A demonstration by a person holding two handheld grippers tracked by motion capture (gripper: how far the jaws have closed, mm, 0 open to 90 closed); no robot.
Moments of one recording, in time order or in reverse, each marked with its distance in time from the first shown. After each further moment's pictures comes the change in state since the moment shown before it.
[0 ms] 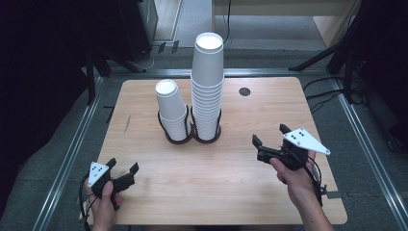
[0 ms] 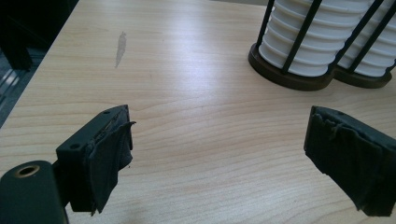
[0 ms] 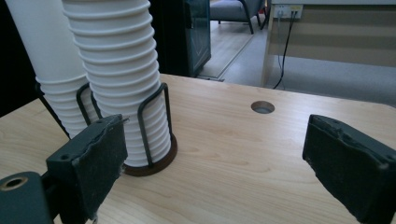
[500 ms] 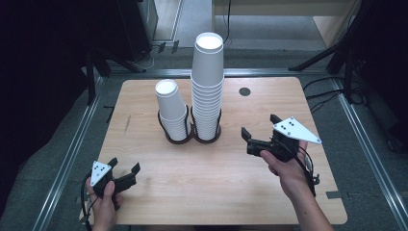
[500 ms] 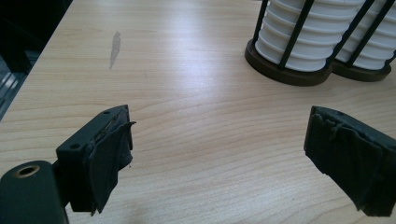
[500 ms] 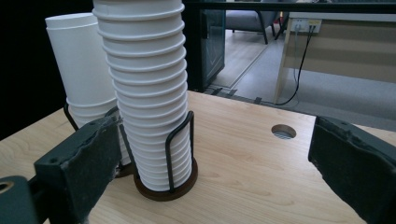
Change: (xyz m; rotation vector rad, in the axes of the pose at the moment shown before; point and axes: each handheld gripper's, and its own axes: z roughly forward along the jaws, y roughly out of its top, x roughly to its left) left arm -0.003 0.001 0.003 0.011 -0.004 0.024; right arm 0.022 0.029 0.012 -0.023 0.056 -0.036
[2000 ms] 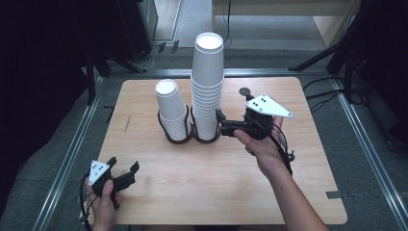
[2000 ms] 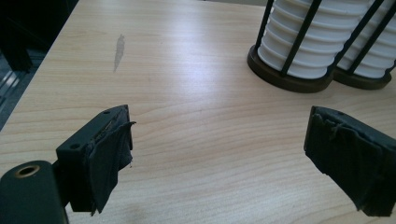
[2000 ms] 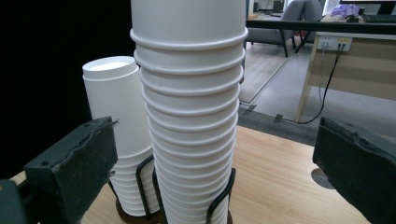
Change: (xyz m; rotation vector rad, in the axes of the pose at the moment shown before) left arm 0.001 0.005 0.000 -0.014 -0.002 -0.037; right arm 0.036 0.046 0.048 -0.037 0.078 -0.009
